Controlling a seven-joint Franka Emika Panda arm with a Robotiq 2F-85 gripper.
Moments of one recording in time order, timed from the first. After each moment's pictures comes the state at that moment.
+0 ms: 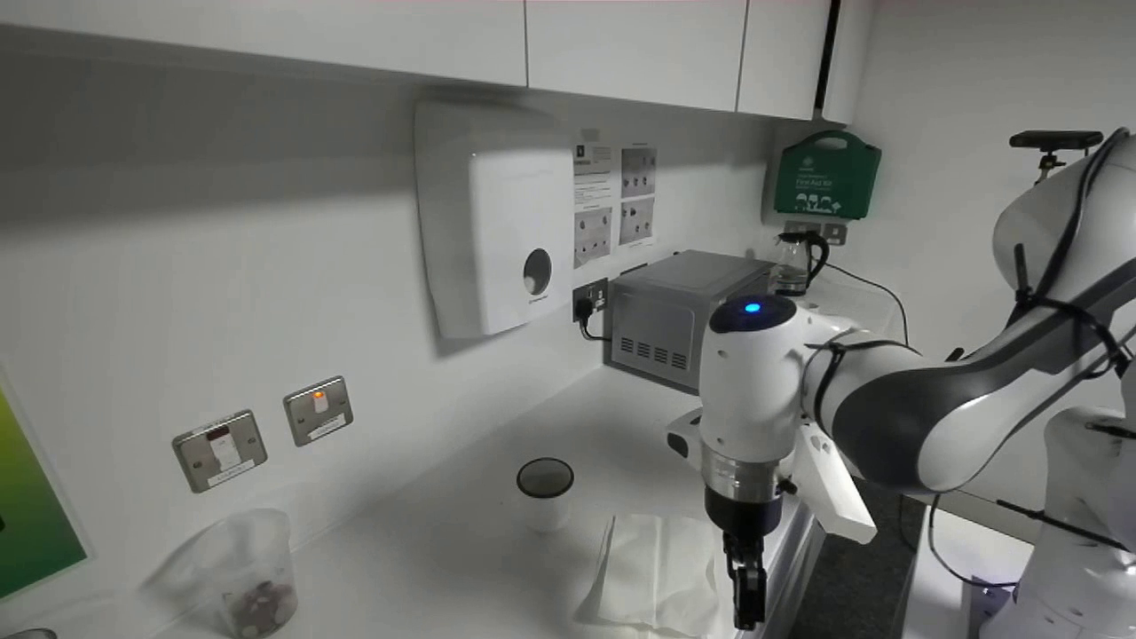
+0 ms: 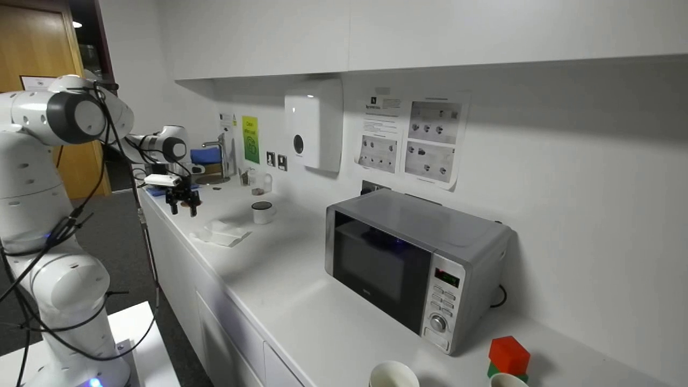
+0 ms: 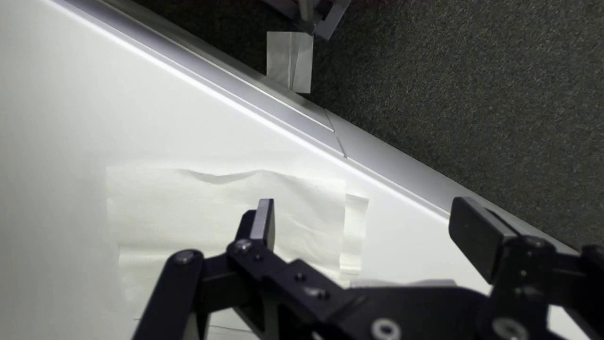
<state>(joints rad) 0.33 -0.06 0.50 -2.17 0.01 2.04 0.29</state>
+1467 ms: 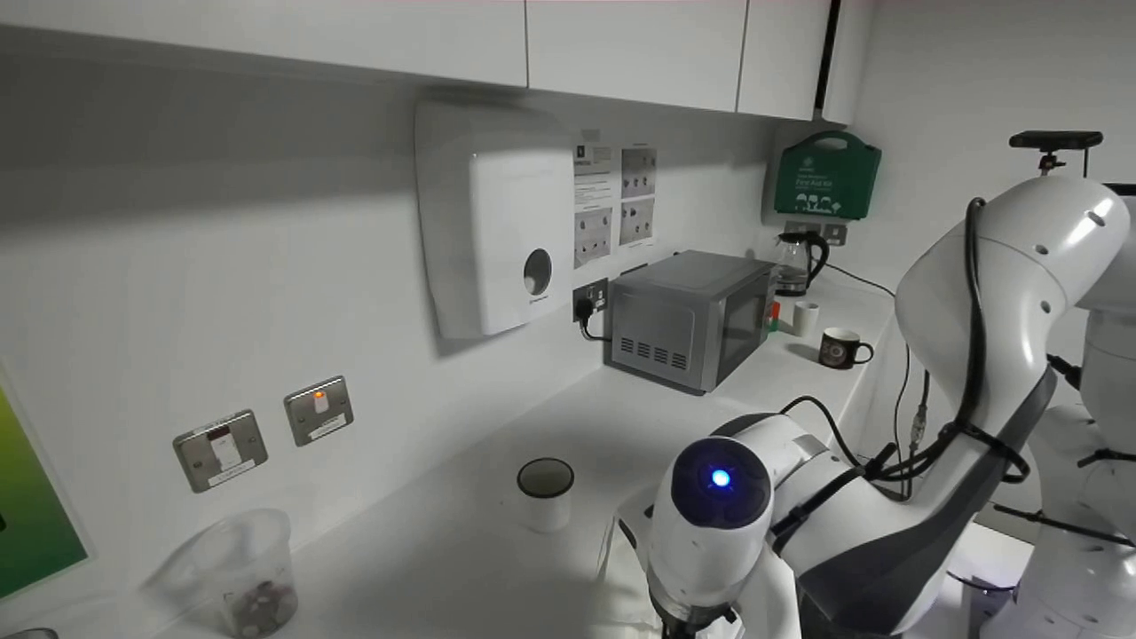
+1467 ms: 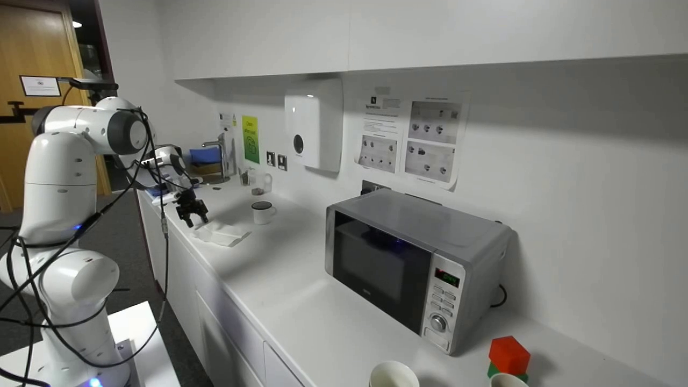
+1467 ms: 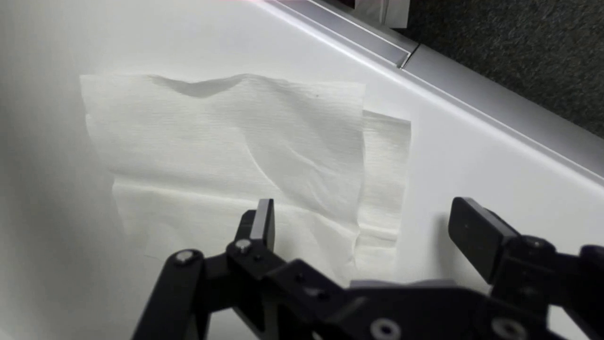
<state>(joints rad) 0.57 0.25 0.38 -2.00 -0.51 2.09 0.75</state>
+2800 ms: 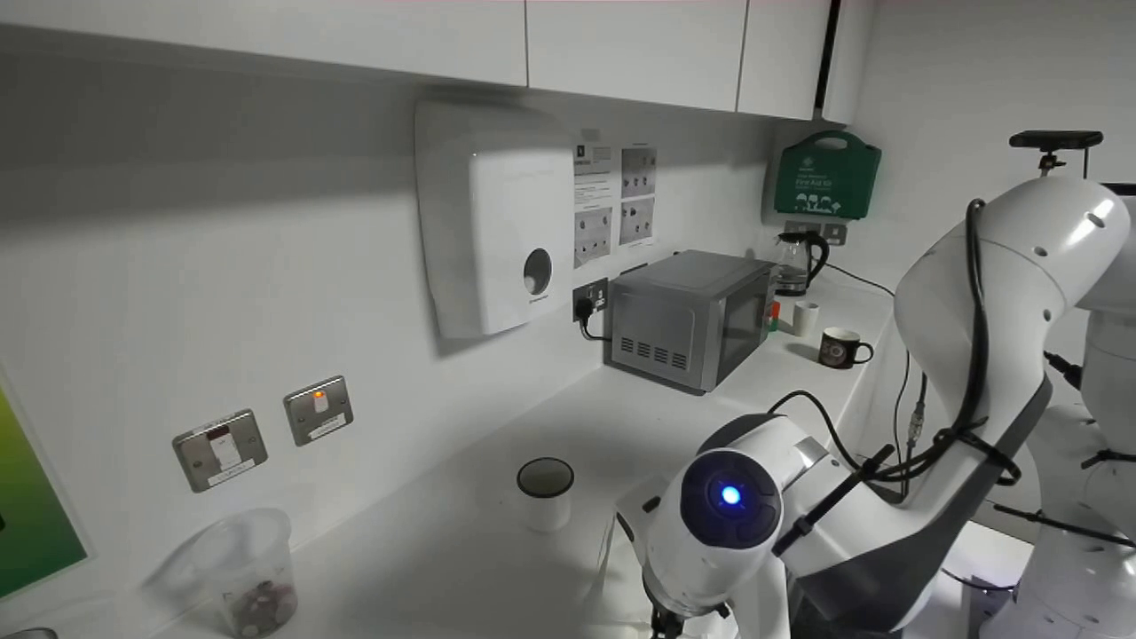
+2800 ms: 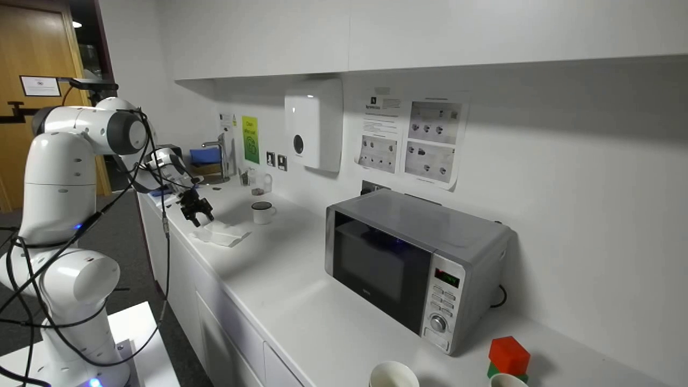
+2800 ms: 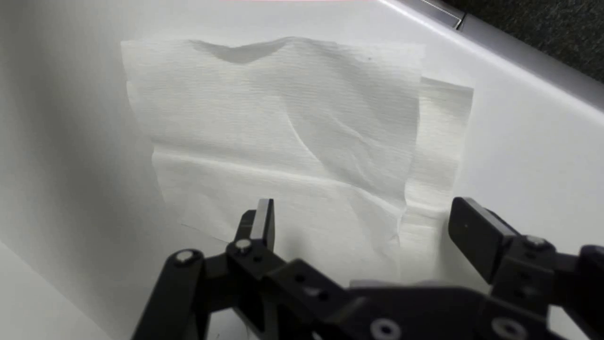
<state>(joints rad) 0.60 0.26 0.35 -2.01 -0.63 2.09 0.80</state>
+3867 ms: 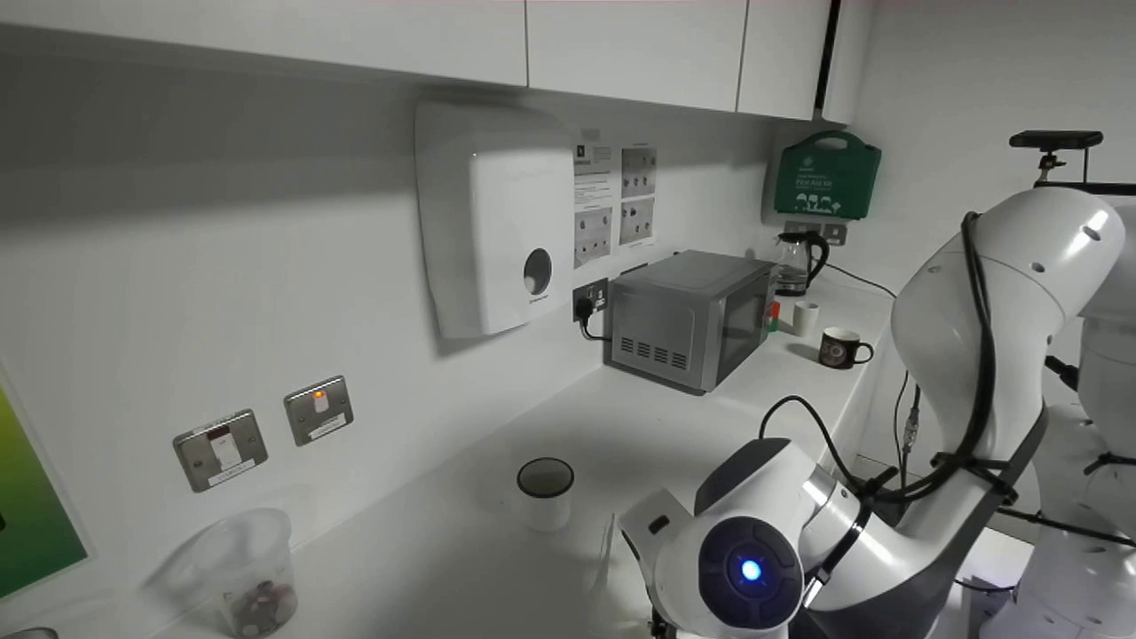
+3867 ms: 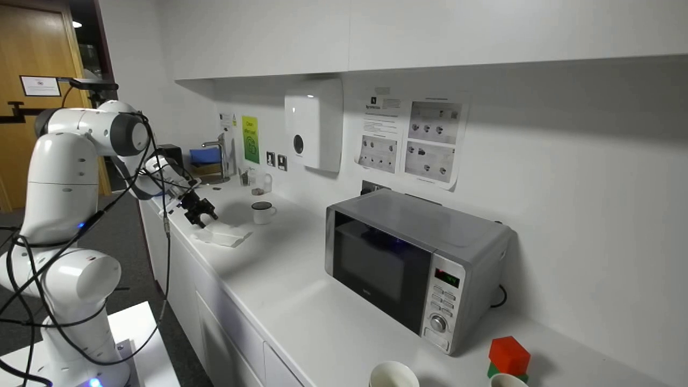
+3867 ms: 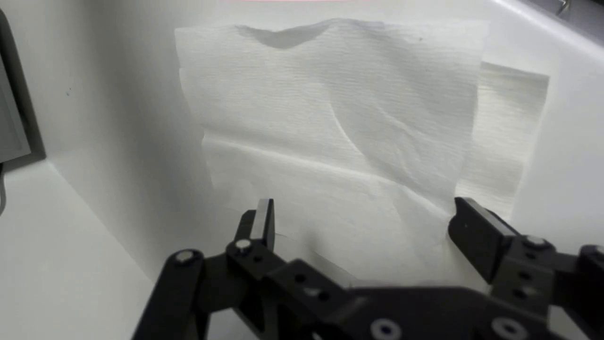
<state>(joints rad) 0.64 0.29 0.34 -2.01 -0.83 1.99 0.91</state>
